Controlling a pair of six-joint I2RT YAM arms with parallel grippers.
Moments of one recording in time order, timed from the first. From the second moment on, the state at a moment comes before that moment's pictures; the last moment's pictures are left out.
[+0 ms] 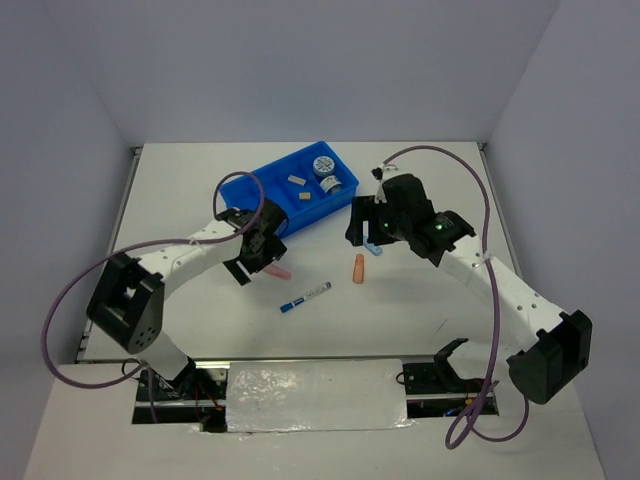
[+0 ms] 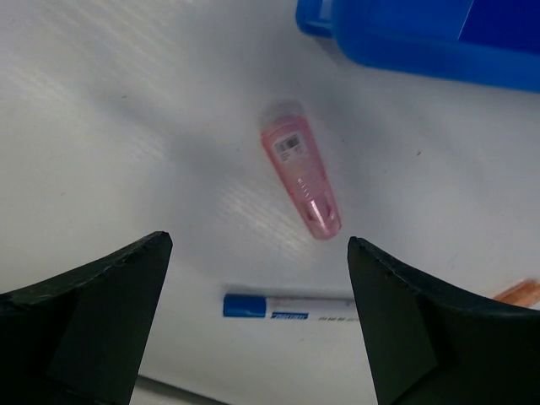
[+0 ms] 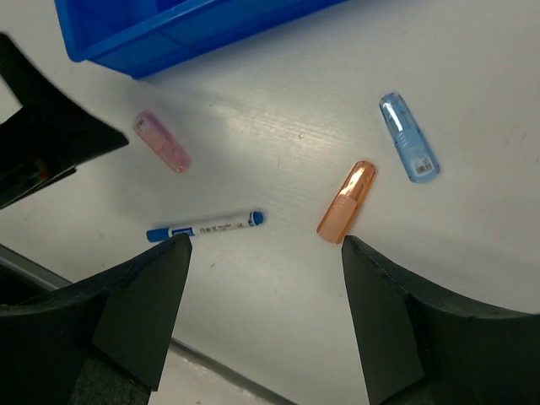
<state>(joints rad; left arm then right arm) -0.59 1.54 1.12 -0.89 -0.30 -1.29 0.55 1.23 1.14 -0.60 -0.01 0.38</state>
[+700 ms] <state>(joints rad) -0.65 1.85 1.20 -0.81 -0.33 -1.42 0.55 1.11 1.16 -0.70 -0.09 0.31</state>
